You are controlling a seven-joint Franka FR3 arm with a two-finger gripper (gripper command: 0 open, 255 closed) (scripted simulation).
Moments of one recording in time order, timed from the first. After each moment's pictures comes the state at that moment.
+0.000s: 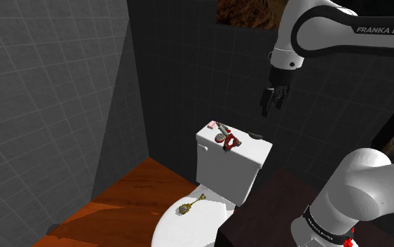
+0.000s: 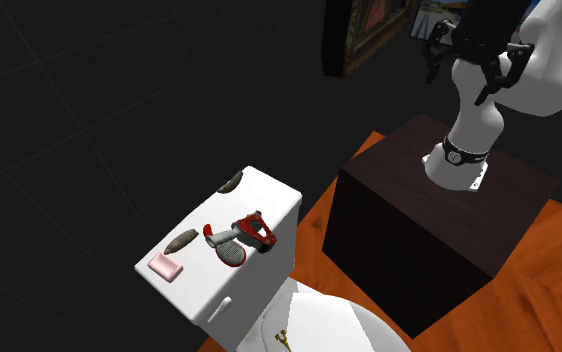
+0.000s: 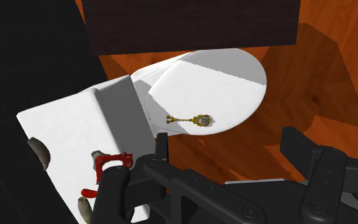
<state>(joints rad) -0.01 -0.81 -0.02 -2.44 -0.03 1.60 -0.01</state>
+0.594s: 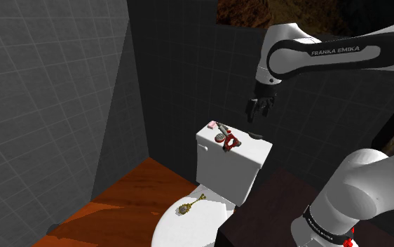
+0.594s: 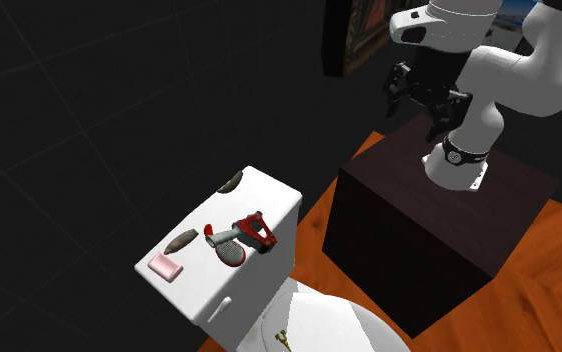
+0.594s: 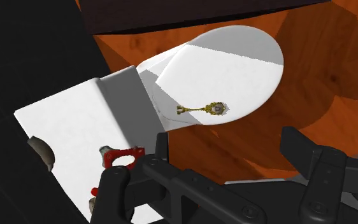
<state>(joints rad) -0.05 -0.64 -0.05 -2.51 -0.05 1.87 0.02</state>
